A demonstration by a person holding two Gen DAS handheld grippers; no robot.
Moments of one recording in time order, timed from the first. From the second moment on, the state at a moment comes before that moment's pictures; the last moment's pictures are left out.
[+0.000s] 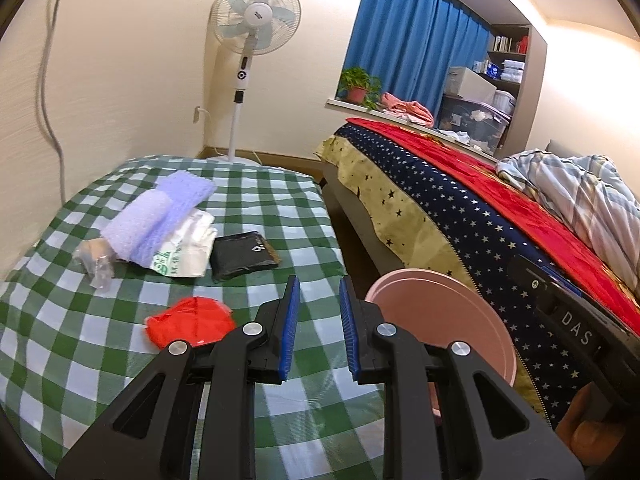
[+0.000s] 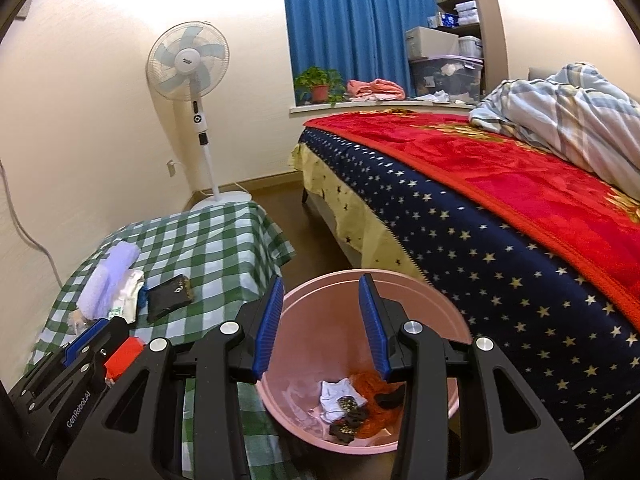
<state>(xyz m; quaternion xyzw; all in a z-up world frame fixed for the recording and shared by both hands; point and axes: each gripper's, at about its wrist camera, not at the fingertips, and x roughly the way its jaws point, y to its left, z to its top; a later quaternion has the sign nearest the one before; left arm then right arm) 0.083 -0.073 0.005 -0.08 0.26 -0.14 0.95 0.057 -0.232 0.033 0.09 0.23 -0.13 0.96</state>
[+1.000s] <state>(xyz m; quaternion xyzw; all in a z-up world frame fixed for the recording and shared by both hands) 0.110 0.026 -0.020 -0.09 0.27 0.01 0.96 0.126 -0.175 0.007 0.13 0.25 -0.01 0.96</state>
